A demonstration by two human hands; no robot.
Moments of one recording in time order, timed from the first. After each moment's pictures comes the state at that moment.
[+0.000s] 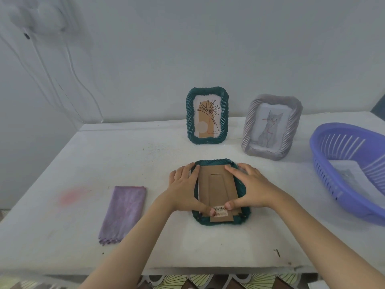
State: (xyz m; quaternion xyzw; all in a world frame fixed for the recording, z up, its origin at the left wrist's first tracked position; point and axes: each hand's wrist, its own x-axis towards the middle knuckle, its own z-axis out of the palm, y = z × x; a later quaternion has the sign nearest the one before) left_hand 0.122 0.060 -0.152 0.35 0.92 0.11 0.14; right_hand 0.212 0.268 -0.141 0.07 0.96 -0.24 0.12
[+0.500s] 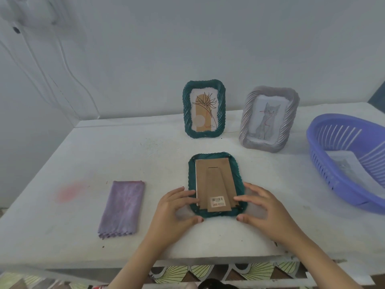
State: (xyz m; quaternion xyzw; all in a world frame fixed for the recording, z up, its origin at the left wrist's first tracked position) left_hand 0.183 0.012 -0.185 0.31 0.86 0.40 0.04; right_hand 0.295 0.250 -0.171 0.09 0.89 -0.44 -0.04
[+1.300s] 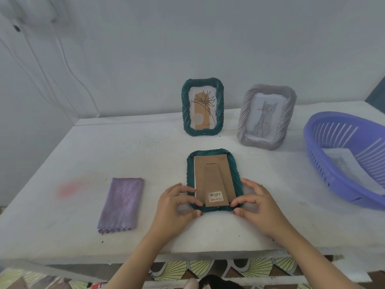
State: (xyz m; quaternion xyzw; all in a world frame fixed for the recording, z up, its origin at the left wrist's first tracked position) left_hand 0.185 0.019 -0.184 0.30 0.86 0.42 0.05; right_hand 0.291 0.239 -0.170 0.12 0.87 -0.47 -0.05
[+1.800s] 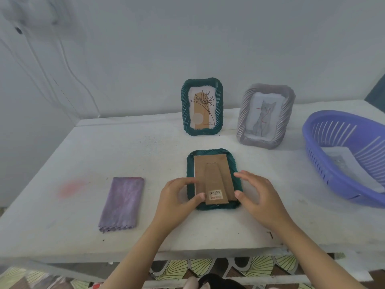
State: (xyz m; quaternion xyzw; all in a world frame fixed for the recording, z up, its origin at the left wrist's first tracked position) left_hand 0.188 0.034 -0.161 0.25 0.86 0.44 0.04; right_hand 0.287 0.236 -0.153 0.11 0.89 -0.43 -0.13
